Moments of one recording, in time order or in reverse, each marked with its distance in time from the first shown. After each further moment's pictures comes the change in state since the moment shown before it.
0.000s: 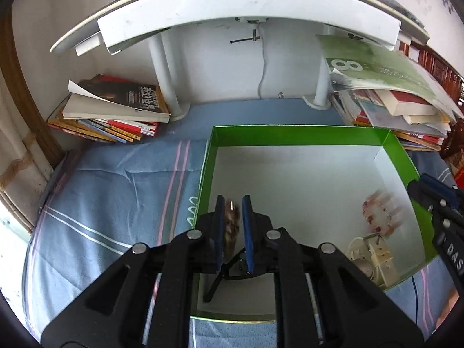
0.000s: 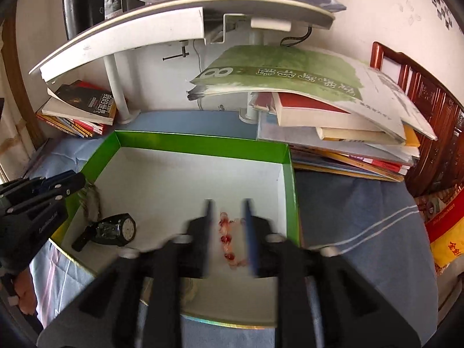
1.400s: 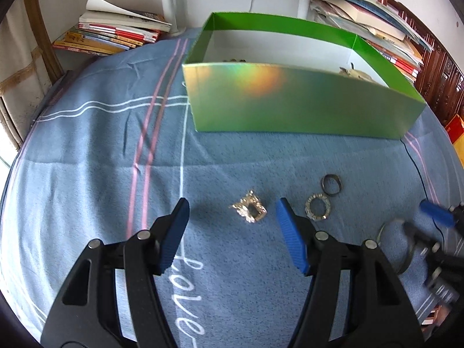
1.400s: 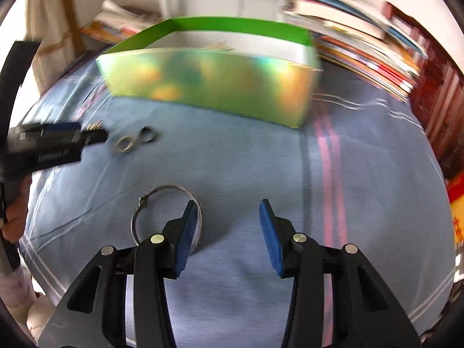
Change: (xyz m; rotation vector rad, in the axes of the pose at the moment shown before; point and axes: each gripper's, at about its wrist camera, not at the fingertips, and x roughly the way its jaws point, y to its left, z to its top) left arm -0.037 0.004 -0.150 -0.011 0.198 -0.080; right arm -0.057 0.006 -0.162 -0.091 0.209 0.071
